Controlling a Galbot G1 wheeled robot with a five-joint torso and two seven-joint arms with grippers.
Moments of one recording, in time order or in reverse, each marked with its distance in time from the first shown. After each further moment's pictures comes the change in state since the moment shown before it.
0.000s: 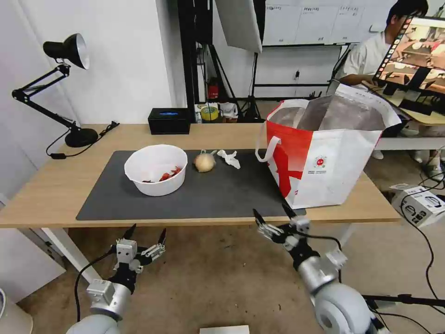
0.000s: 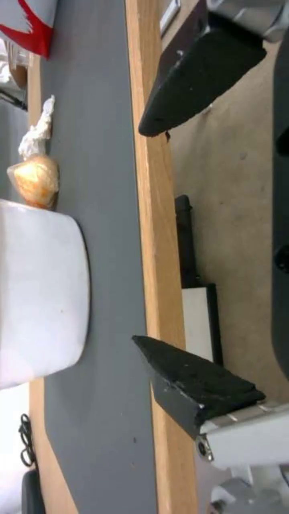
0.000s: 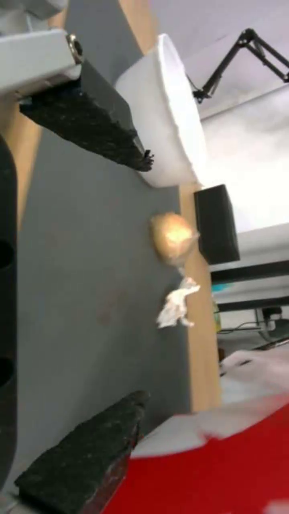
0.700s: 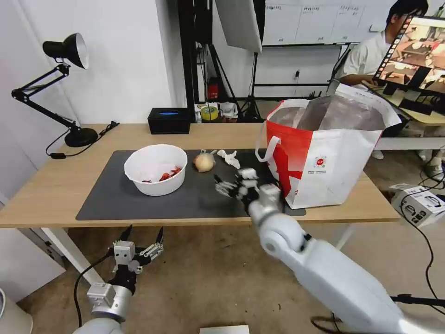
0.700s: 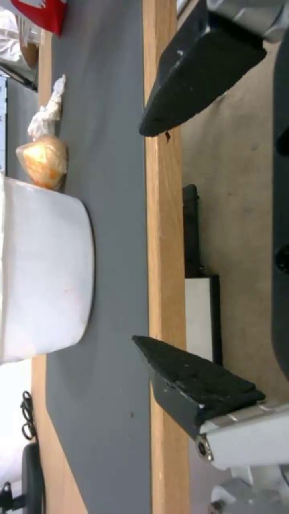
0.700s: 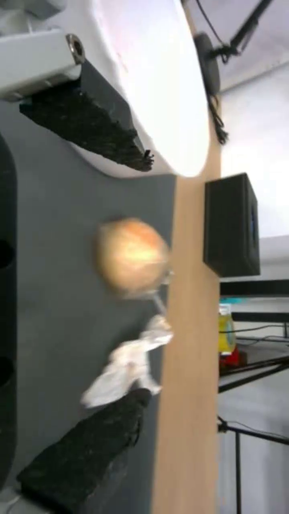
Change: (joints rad) left arm 0.000 -0.075 -0.021 -0.003 0.030 0.000 -0.001; right arm 0.744 0.147 -0.480 -0.385 0.218 -0.195 0.318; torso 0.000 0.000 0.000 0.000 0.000
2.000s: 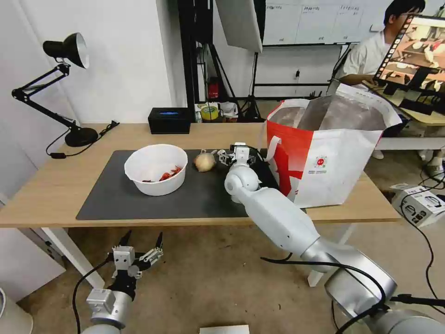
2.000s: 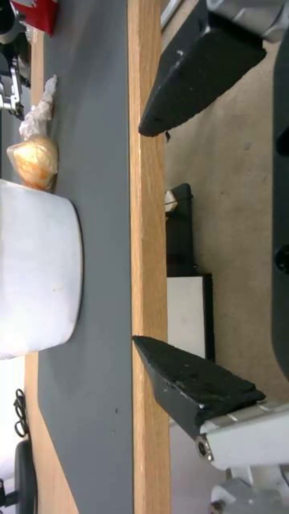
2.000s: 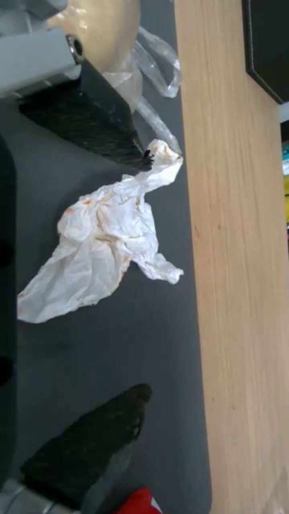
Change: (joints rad) left arm 0.032 -0.018 -0.004 -0.012 0.019 -0.004 0.002; right arm 0.241 0.310 0.058 -0.614 0.033 -0.078 0.198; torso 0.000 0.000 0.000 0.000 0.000
